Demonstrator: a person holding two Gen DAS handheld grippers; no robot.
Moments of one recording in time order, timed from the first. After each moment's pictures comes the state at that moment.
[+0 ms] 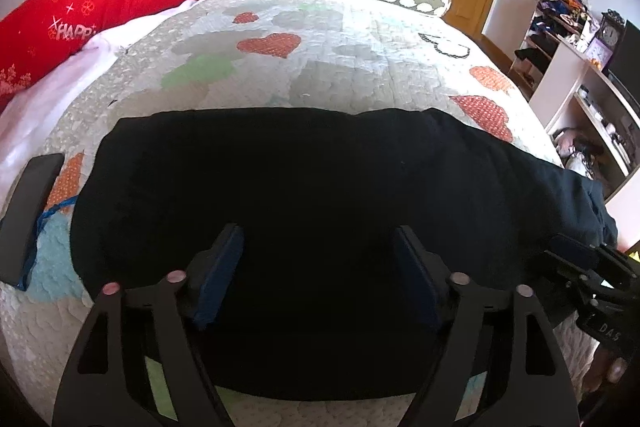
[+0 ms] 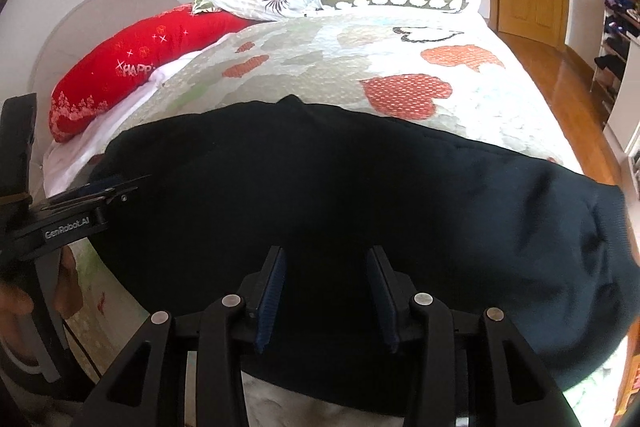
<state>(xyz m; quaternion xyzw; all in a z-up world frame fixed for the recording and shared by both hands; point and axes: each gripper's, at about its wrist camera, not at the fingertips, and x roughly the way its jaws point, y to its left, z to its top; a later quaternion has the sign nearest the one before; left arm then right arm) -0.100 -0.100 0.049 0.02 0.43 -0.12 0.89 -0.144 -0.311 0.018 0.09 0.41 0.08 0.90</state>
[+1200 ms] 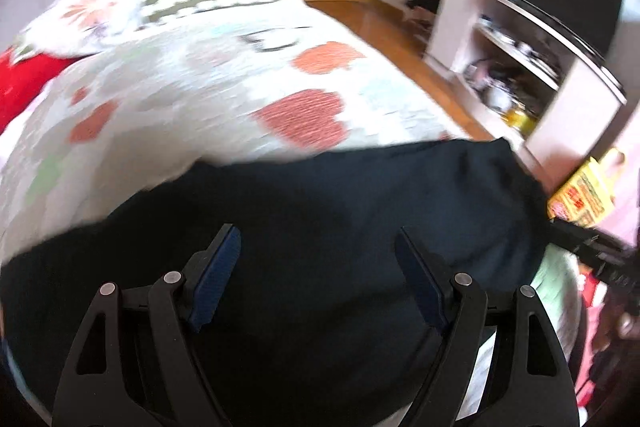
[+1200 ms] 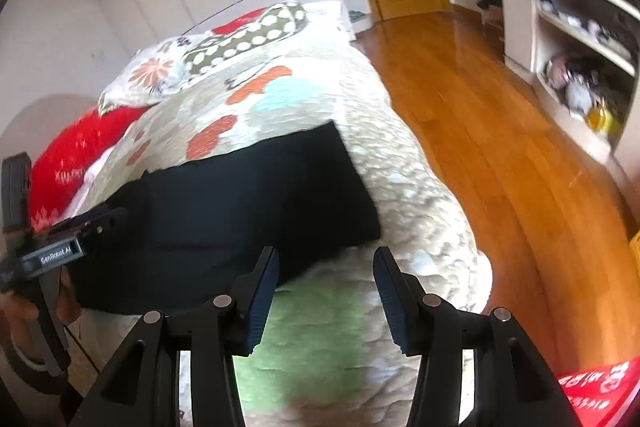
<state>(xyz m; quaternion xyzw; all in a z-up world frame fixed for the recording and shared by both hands) -0.094 -0.260 0.068 0.12 0.42 -0.32 0.84 -0.253 -0.473 0.014 0.24 0.37 -0.07 0.89</state>
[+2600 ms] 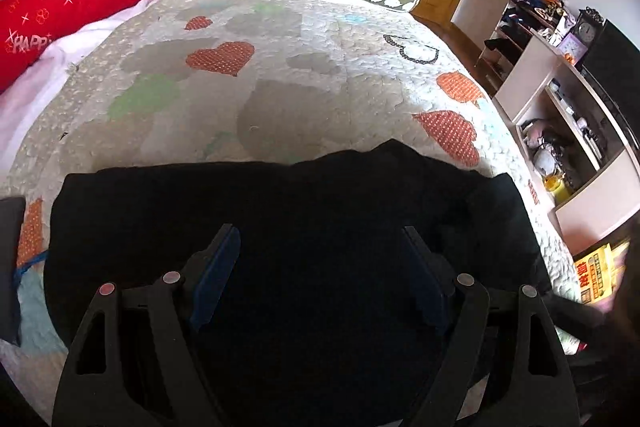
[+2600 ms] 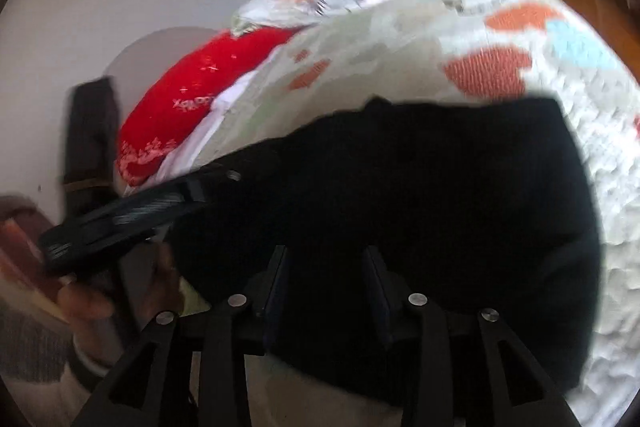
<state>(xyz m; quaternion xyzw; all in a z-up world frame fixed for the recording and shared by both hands) -0.058 -0.123 0.071 0.00 0.46 -0.19 0.87 -0.134 -0.283 0.041 0.23 0.40 0.20 0.87</state>
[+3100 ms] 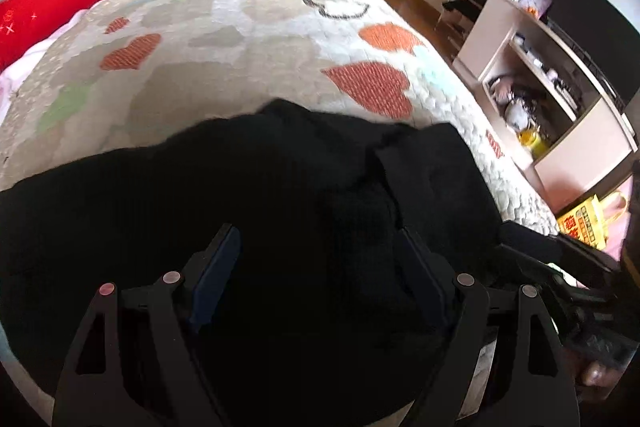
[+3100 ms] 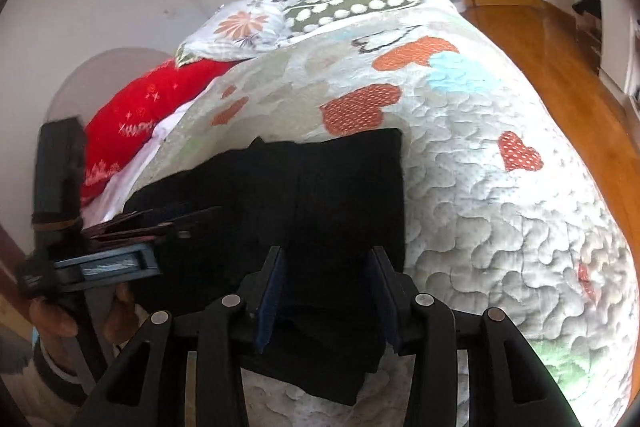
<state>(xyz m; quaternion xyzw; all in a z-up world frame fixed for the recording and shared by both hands) -0.078 -0.198 0.051 0.05 0.48 -0.26 0.84 -0.158 -0.352 0.037 0.20 0.39 0.09 0.90</state>
